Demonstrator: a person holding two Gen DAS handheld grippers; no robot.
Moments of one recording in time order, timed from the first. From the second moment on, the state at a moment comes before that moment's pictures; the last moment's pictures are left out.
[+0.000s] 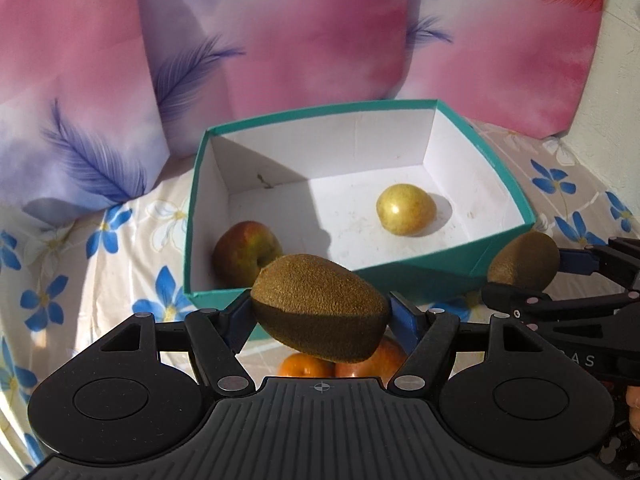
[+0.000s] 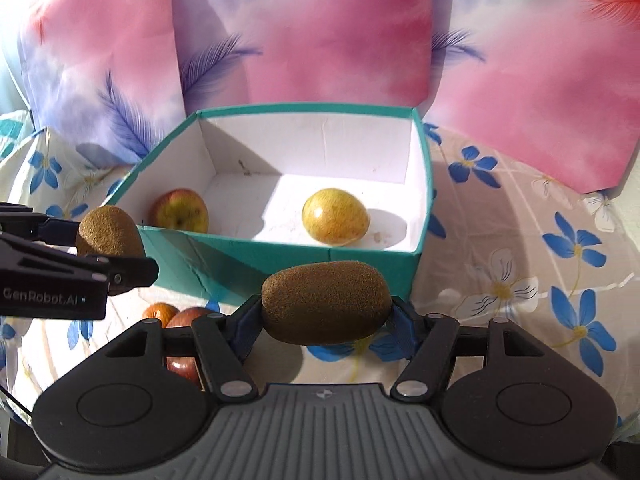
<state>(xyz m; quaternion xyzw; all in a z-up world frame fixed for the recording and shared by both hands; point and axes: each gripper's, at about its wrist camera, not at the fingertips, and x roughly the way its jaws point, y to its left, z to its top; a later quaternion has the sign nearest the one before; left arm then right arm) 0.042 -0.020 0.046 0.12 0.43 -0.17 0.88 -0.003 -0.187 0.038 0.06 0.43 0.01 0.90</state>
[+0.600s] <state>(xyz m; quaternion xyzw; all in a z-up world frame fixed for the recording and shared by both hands) 0.100 -0.031 0.044 0.10 0.43 -0.12 0.89 0.003 -0.200 0.060 0.07 0.37 -0.02 0.93</state>
